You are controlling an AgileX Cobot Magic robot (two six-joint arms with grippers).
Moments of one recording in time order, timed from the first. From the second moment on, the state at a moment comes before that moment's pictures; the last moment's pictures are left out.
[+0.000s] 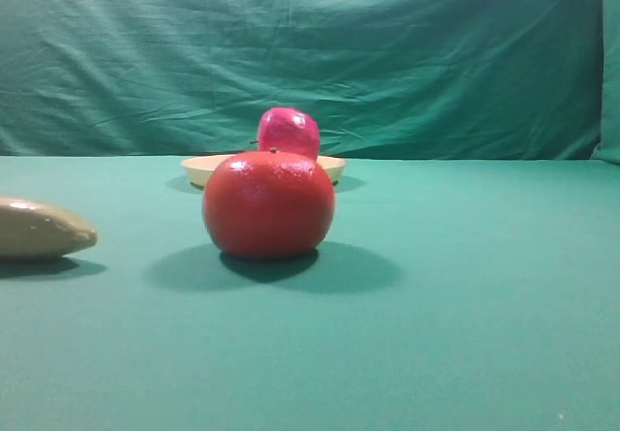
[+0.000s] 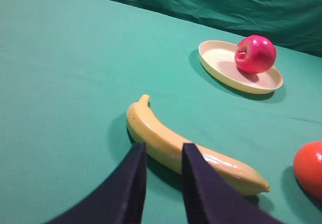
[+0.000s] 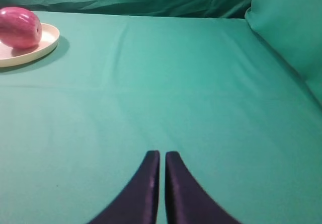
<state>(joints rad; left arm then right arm) 0.02 -0.02 0.02 -0.36 0.34 0.24 0.07 -0.01 0.03 0.03 0.37 -0.01</state>
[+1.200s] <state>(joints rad) 0.02 -0.02 0.02 -0.36 0.34 0.24 0.07 -0.01 0.03 0.03 0.37 -0.01</state>
